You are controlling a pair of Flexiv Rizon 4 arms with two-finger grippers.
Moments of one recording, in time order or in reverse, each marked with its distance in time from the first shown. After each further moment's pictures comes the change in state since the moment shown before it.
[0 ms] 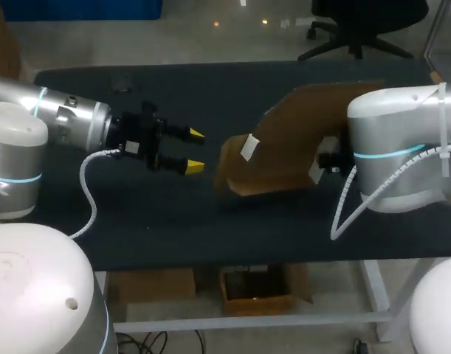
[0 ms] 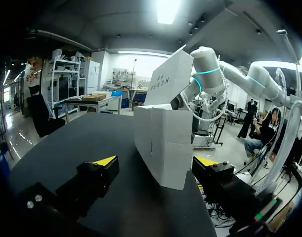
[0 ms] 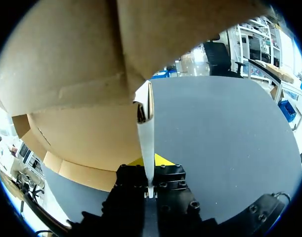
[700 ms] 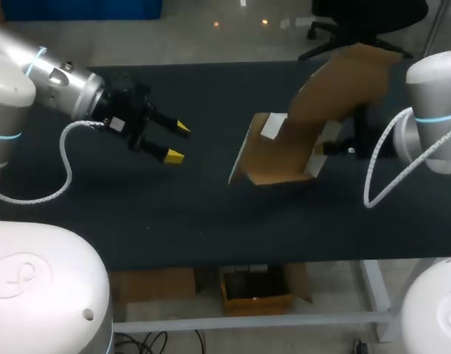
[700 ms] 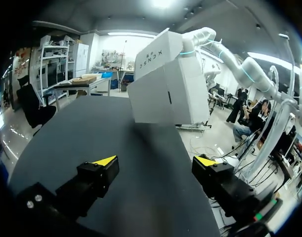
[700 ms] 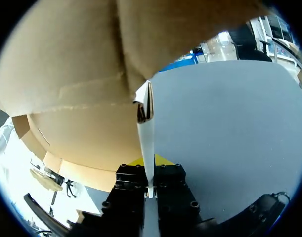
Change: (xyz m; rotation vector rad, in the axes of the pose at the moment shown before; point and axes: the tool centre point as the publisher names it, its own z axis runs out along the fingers) left arm -0.021 0.010 -0.038 -0.192 0.104 -0.015; right arm 0.011 0.018 -0.007 0.155 0.324 0.095
